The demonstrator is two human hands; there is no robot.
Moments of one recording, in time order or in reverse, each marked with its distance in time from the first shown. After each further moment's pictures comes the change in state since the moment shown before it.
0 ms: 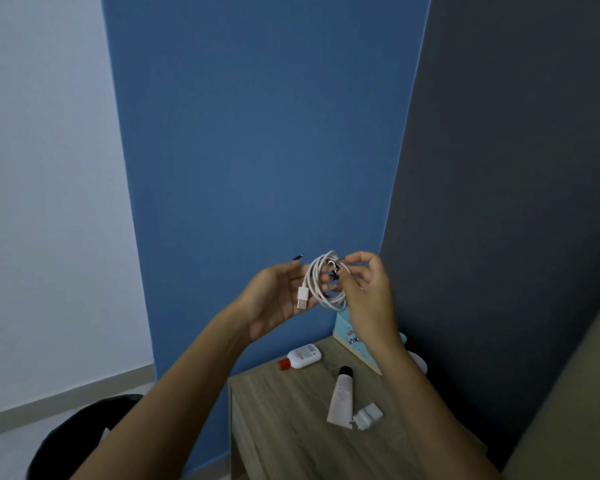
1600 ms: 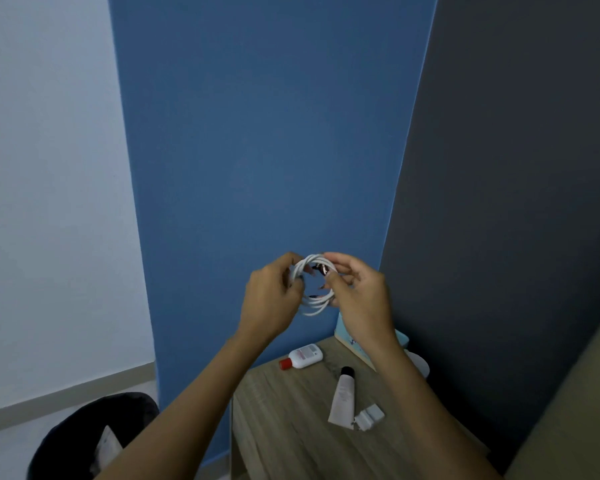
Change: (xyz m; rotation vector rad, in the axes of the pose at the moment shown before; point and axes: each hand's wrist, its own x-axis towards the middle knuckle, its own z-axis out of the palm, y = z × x) left_hand -0.002 -0.018 -0.008 1.185 0.551 0.674; right_hand -0.005 -0.008 0.014 -0.051 -0.090 -0.049
